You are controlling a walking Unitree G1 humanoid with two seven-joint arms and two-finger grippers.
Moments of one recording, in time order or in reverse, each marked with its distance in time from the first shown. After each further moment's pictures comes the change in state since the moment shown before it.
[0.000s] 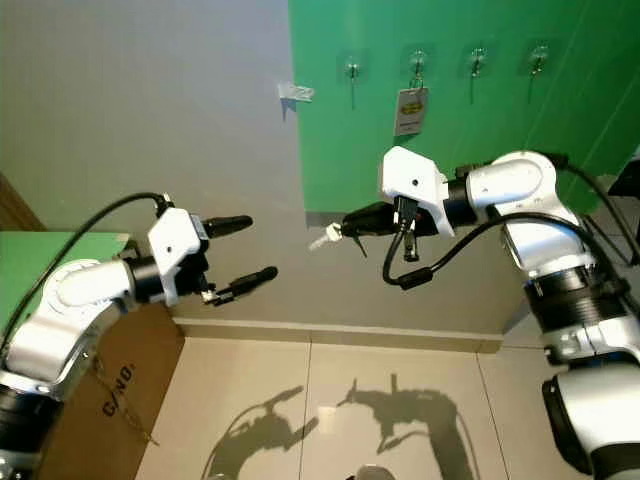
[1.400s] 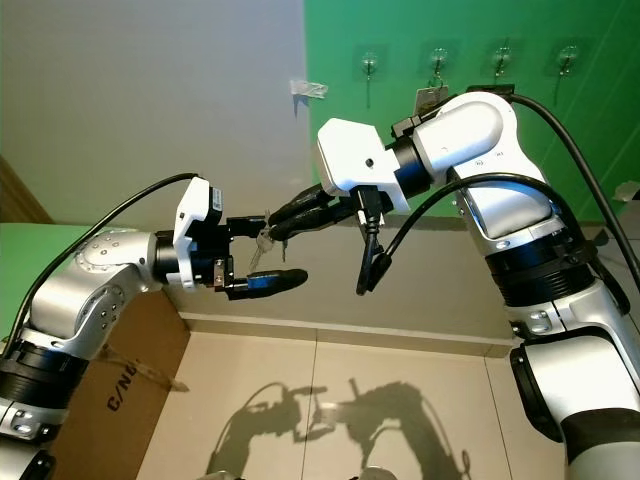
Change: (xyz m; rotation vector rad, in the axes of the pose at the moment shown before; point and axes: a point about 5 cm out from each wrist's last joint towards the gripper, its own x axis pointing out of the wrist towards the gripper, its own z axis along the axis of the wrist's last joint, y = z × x) left arm 0.031 0.000 0.021 -0.261 -0.121 -0.296; right arm 0.021 0.007 0.089 -0.290 -0.220 0.235
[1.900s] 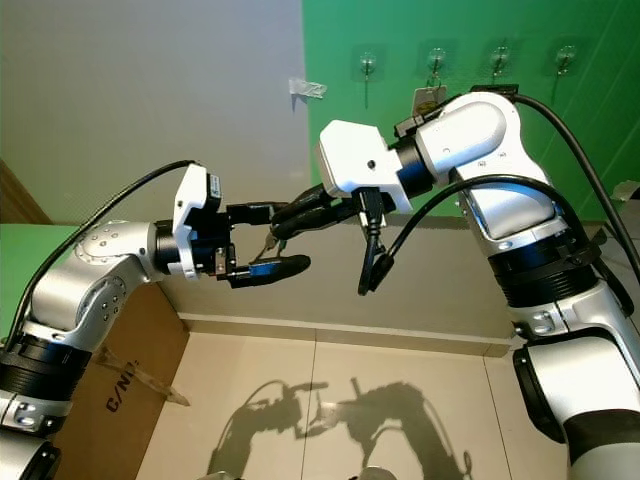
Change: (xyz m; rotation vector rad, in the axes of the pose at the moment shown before) left arm -0.001 0.004 0.009 0.032 -0.025 0.016; right arm -0.003 0.000 -0.005 0.003 0.023 -0.018
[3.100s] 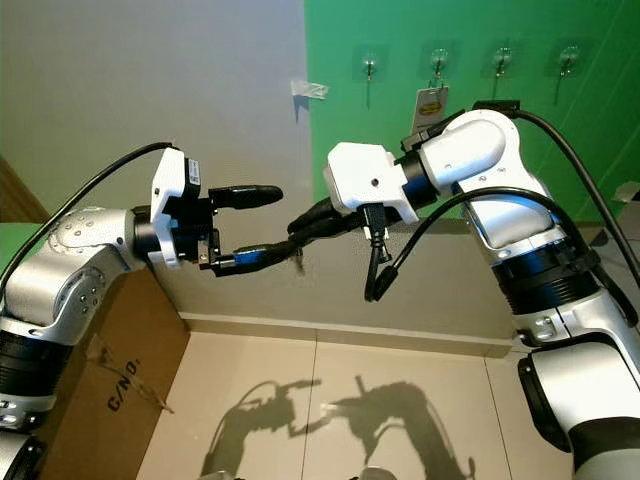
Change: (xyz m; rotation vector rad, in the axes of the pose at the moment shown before) left arm -0.012 0.003 0.017 0.077 -0.001 0.030; right arm 0.000 0.006 -0.019 0.018 0.060 -0.008
